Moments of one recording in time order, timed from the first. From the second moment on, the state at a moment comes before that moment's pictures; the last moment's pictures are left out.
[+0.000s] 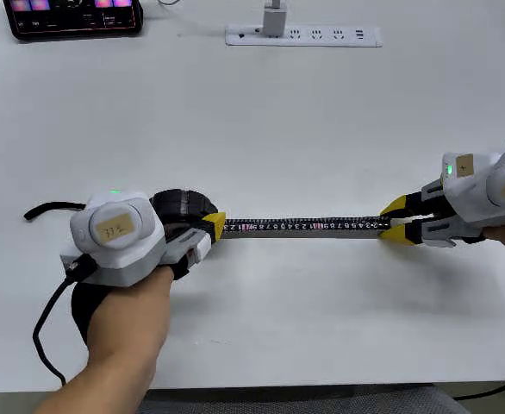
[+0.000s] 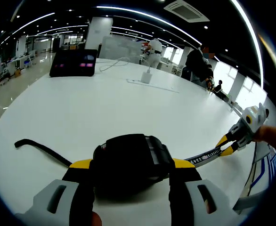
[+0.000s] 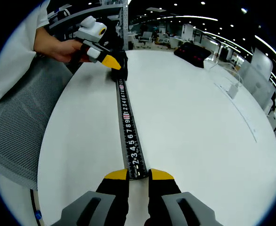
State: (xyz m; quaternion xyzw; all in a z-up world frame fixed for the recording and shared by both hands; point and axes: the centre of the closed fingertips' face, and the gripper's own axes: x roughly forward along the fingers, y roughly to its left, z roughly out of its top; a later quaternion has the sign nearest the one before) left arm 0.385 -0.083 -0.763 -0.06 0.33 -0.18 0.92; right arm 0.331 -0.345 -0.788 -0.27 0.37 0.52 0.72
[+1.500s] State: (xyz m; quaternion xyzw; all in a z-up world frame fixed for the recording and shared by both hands) left arm 0.384 -0.084 -0.763 -0.06 0.35 -0.18 0.92; right arm 0.334 -0.343 -0.788 -0.29 0.36 0.53 0.72
